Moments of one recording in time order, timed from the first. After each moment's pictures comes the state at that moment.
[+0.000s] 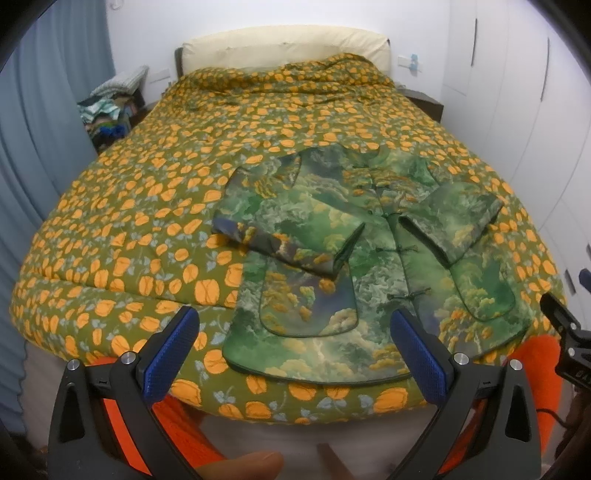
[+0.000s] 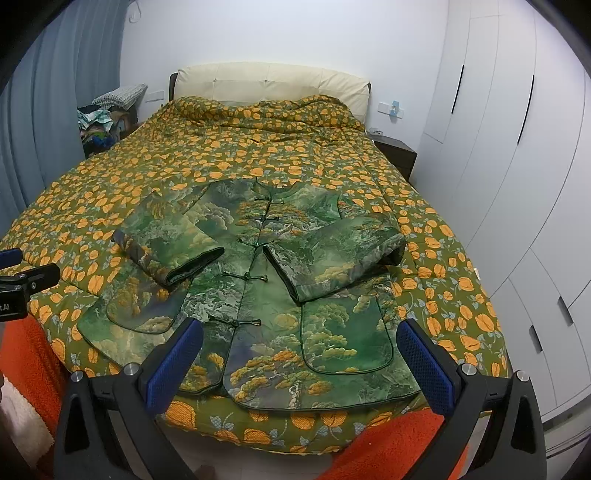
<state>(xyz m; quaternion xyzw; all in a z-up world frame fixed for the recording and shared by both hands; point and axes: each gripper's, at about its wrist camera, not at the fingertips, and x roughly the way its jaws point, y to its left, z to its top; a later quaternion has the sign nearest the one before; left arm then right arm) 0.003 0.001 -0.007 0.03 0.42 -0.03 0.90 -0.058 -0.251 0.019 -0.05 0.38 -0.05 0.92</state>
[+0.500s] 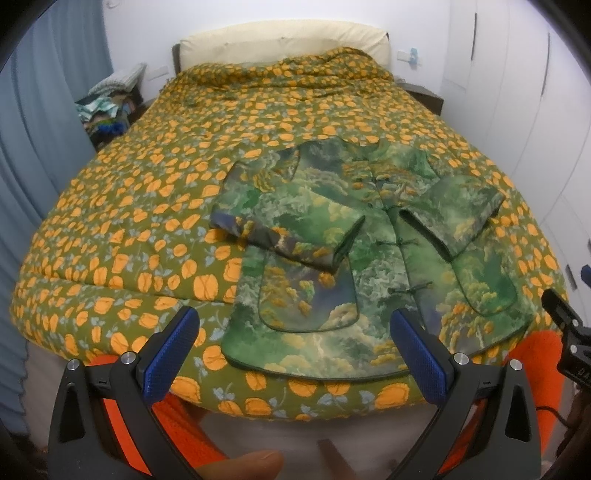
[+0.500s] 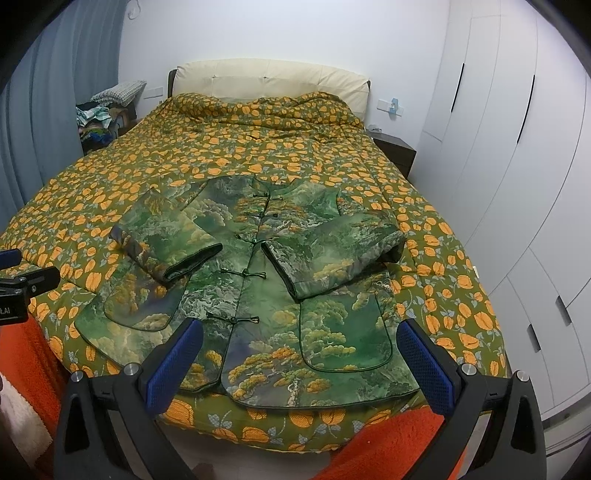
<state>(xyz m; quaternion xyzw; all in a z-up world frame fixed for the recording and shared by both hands) 0.004 0.002 -0.010 0.03 0.43 -0.03 0.90 -0.057 -0.251 0.017 -0.05 0.38 -0.05 0.92</state>
